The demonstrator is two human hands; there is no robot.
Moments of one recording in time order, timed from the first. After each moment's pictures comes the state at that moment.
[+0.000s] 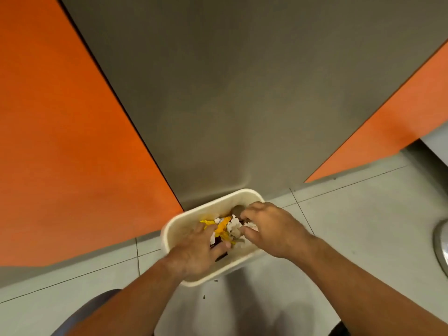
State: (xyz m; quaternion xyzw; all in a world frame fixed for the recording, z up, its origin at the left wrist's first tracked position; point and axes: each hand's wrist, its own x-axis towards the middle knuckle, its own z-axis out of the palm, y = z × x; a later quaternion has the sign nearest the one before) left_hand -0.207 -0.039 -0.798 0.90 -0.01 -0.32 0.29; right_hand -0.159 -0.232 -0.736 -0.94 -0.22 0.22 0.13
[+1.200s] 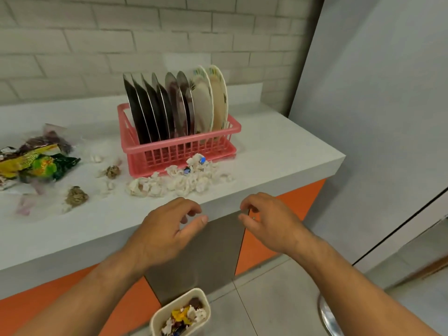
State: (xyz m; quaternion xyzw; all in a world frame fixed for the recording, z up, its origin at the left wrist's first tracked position) left_hand -0.208 -0.121 -0.092 0.93 -0.19 0.06 0.31; right_hand -0.192 -0.369 -0.083 -0.96 -0.16 0.00 0.24
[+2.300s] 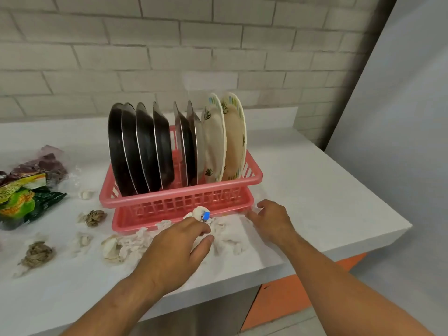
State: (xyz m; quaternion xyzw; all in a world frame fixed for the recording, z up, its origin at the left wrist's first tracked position) left_hand -0.055 -0.161 -0.092 0.97 -0.06 0.07 0.24; right_hand 0.070 -0.371 -0.129 -0.93 0.03 0.08 0.35
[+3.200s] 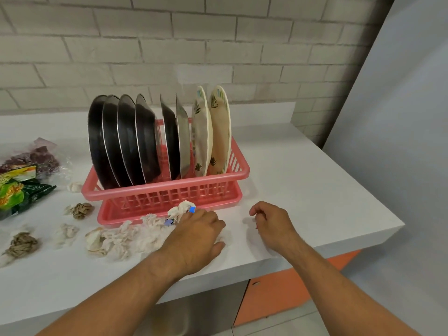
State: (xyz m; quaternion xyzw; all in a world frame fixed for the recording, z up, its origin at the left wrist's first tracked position) left_hand -0.014 -0.217 -0.107 0.99 -0.15 -0.02 0.03; right_hand 0.050 -0.413 -0.127 -0.91 -0.05 0.07 0.41
